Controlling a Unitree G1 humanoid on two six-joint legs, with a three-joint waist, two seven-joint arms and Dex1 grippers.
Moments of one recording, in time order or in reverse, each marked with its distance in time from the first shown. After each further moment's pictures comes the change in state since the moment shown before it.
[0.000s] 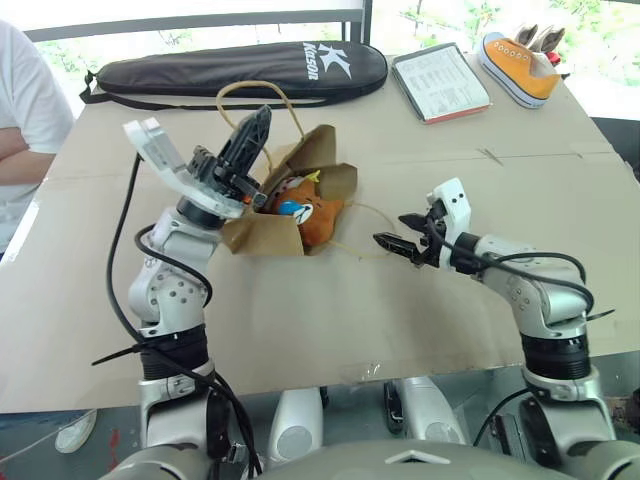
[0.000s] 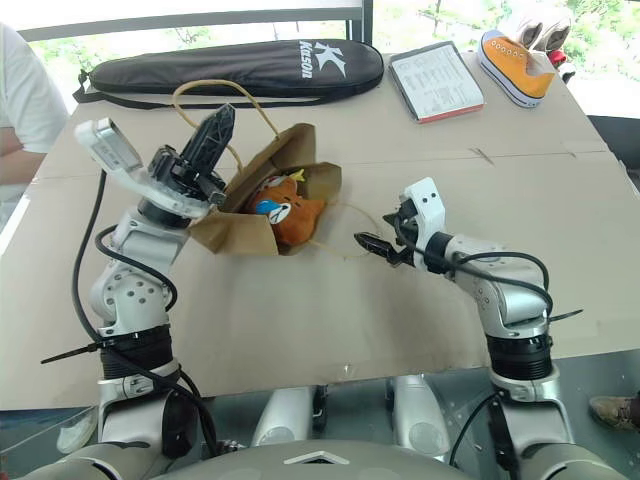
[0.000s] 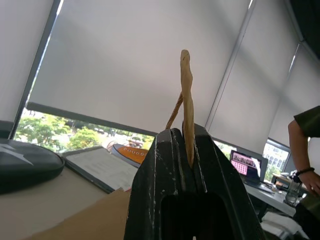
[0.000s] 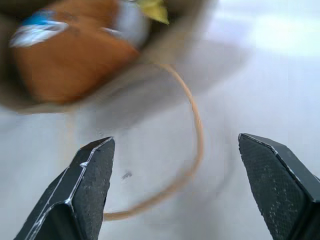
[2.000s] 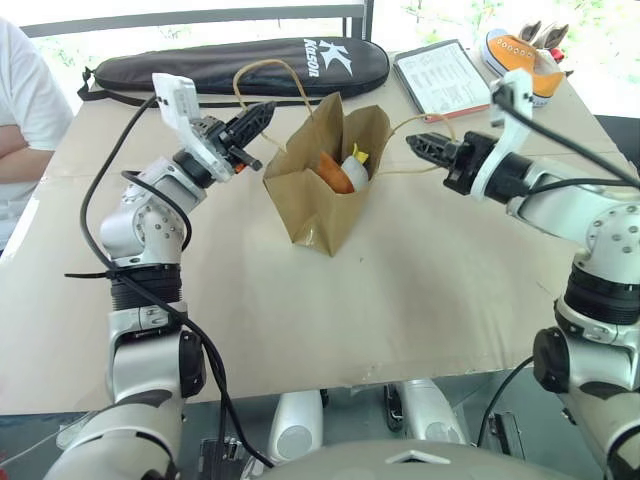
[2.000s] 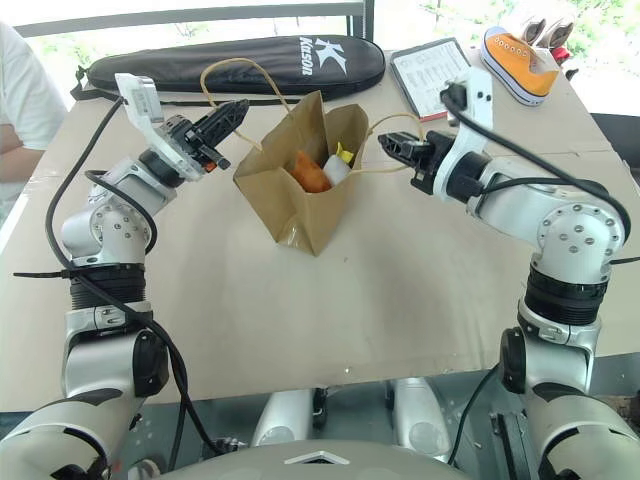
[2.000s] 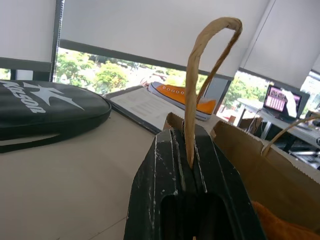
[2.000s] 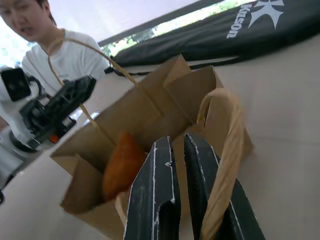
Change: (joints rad) left arm -0.264 0.196 -0.089 0.389 0.244 0.114 -0.112; right arm -0.291 -0.207 -0.181 -0.048 0.775 0.119 -0.610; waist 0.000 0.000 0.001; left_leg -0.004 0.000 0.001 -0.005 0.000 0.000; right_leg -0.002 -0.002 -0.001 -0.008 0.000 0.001
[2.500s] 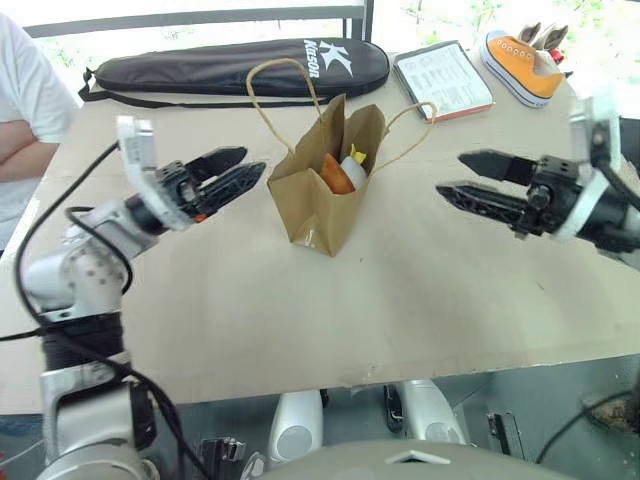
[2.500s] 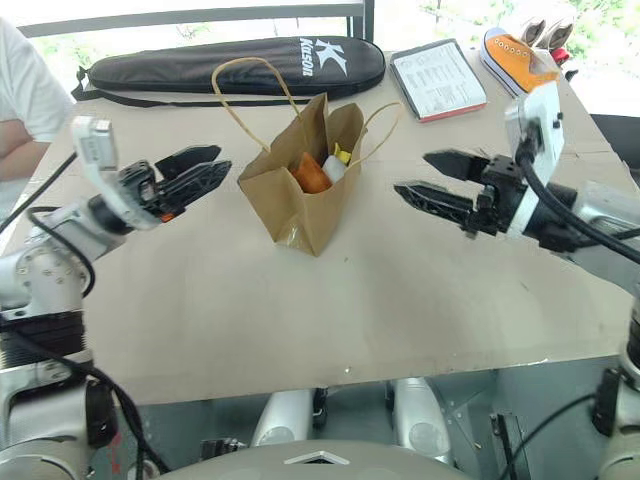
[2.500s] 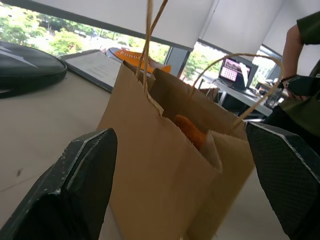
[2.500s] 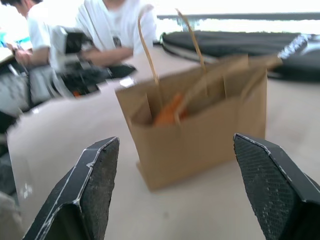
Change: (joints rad) left arm 0.280 0.191 0.120 -0.230 -0.203 0.217 -0.182; right arm 0.254 -0.398 -0.123 -0.260 0.093 -0.053 0.448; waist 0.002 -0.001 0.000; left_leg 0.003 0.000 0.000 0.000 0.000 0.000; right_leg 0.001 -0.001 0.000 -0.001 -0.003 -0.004
